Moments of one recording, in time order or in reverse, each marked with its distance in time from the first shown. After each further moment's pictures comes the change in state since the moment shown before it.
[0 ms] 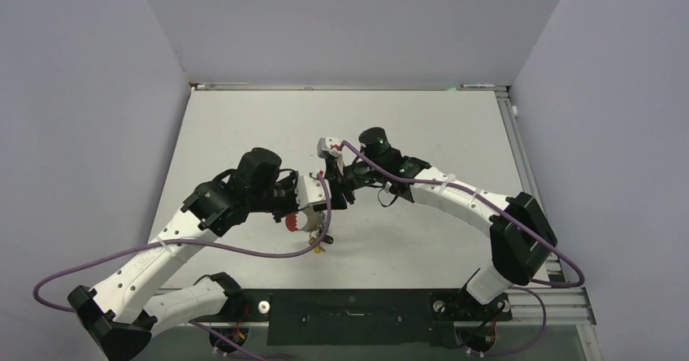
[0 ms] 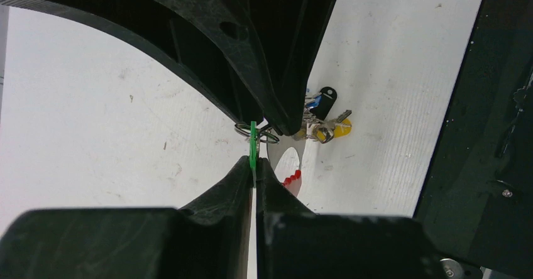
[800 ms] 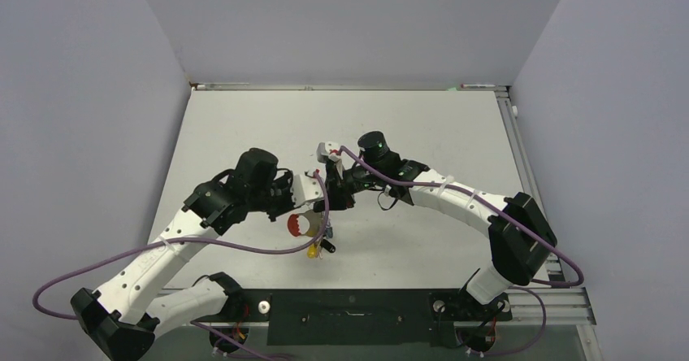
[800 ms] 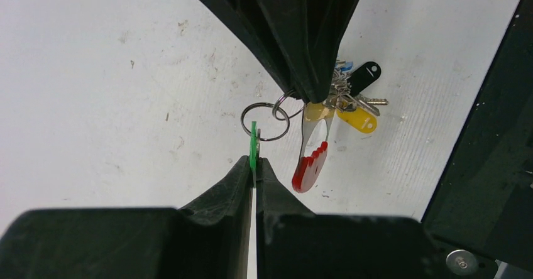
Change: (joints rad) left arm 0.058 -0.003 -0.039 -0.006 -0.034 0.017; right arm 0.004 0.003 -0.031 0.008 0.013 -0.016
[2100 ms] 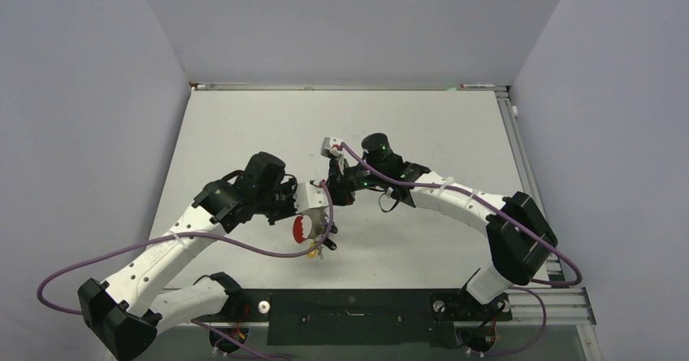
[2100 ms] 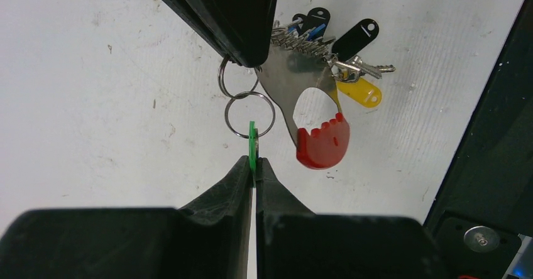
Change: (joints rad) left arm -0.006 0.042 -0.043 -0.036 -0.039 0.093; right arm -0.019 0.000 -0.051 0.094 0.117 0.103
